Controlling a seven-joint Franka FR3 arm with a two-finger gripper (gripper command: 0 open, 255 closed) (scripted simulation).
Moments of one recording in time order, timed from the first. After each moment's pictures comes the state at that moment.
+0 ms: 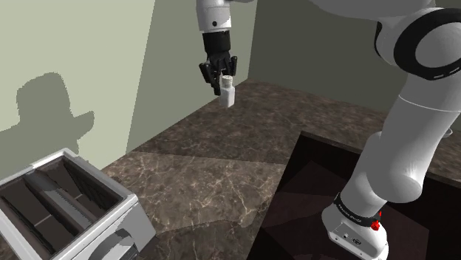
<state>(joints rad) 0.31 0.07 0.16 -1.49 0.02 1.37 0.37</state>
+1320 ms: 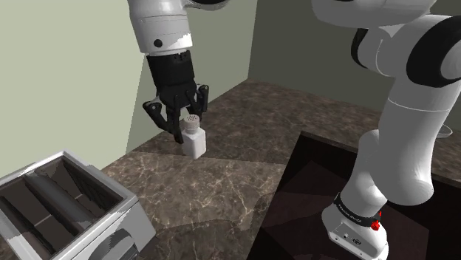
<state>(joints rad) 0.55 0.18 0.36 -1.39 0.05 1.40 0.81</state>
